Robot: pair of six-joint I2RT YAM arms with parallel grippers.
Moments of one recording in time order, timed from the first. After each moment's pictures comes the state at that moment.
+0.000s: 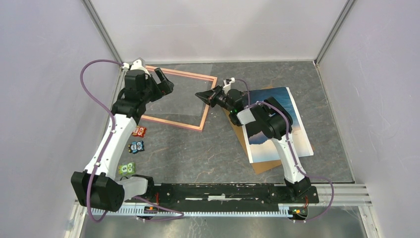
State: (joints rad) left arm -0.15 1.20 1.16 -0.43 -0.02 -0.52; right arm 0.57 2.37 1.30 1.09 -0.36 1.46
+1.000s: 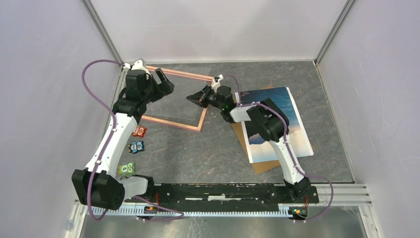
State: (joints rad) left arm -0.15 1.22 1.16 -0.43 -0.02 -0.52; right arm 0.64 2.38 1.43 0.87 -0.37 1.29
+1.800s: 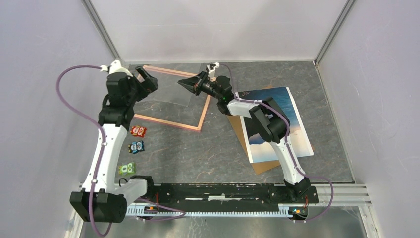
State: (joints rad) left arm -0.07 1.11 1.15 -0.43 -0.04 -0.52; right arm 0.65 2.35 1.58 0.96 -0.43 1.60
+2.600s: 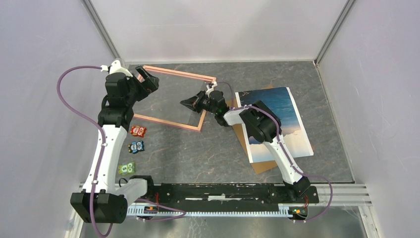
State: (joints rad) left arm -0.01 1.07 1.14 -0.41 0.02 -0.53; right arm 0.70 2.48 1.54 0.85 -0.33 1.48
